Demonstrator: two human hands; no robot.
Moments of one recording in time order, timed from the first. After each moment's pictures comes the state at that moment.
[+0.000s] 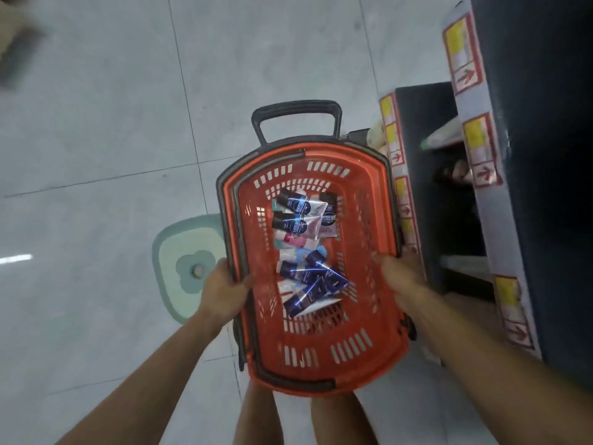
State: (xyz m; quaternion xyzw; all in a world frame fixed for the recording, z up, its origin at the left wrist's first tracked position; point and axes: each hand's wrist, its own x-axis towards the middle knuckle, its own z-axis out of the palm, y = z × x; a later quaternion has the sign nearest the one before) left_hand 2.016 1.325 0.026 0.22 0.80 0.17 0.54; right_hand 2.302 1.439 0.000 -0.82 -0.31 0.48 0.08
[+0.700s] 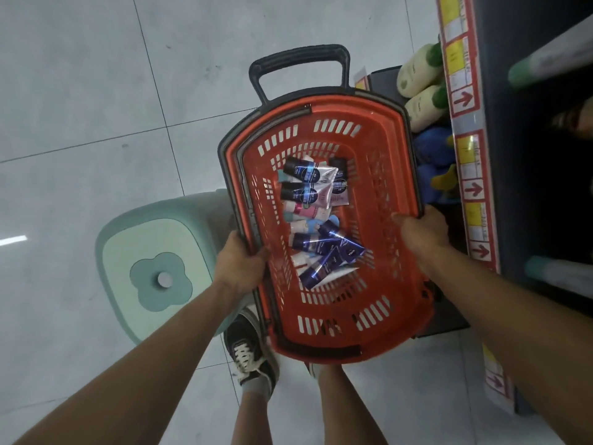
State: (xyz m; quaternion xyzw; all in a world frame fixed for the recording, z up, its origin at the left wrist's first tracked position) left_hand 2.033 1.366 -0.172 0.12 0.78 0.17 0.59; right_hand 2.311 1.498 -0.183 -0.83 -0.33 0.45 0.02
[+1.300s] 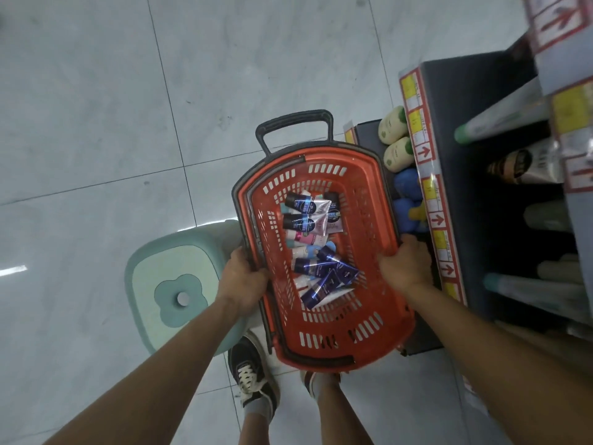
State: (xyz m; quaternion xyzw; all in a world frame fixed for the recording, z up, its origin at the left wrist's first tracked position) left_hand 2.021 1.381 -0.103 0.24 0.77 0.14 0.58; right_hand 2.319 1.476 -0.150 -0.79 -0.47 0.38 -0.09
